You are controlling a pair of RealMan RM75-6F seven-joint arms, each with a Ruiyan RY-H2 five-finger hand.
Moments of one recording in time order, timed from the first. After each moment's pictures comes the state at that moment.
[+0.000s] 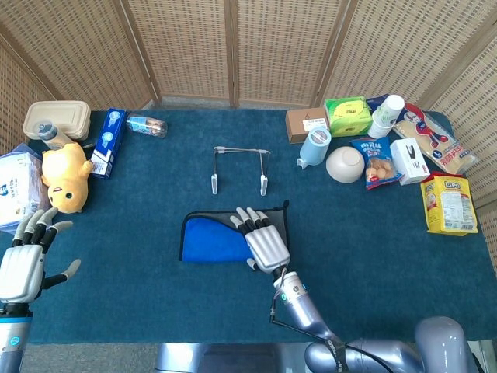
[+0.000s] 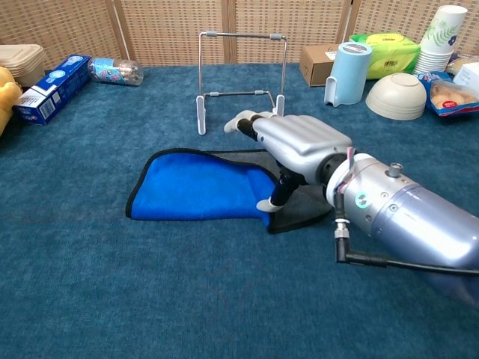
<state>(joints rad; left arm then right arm) -0.09 -1.18 -0.08 -1.82 1.45 1.52 0.14 0.70 -1.90 0.21 -1.51 -1.10 1.13 -0.65</state>
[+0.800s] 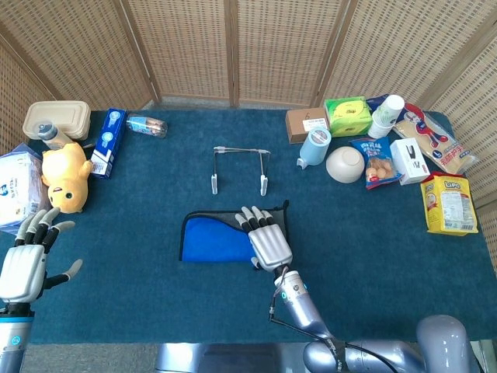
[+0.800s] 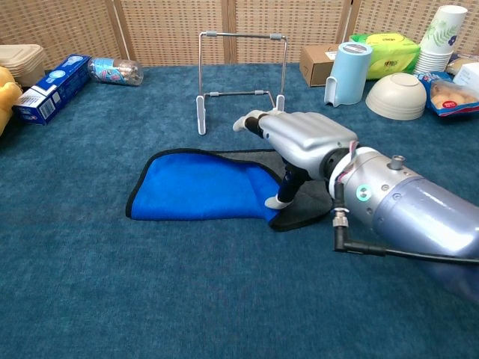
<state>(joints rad) -0.09 -1.19 -0.07 -1.81 1.46 1.51 0.13 0.71 -1.88 0.22 -1.57 -1.01 1.16 -0.75</state>
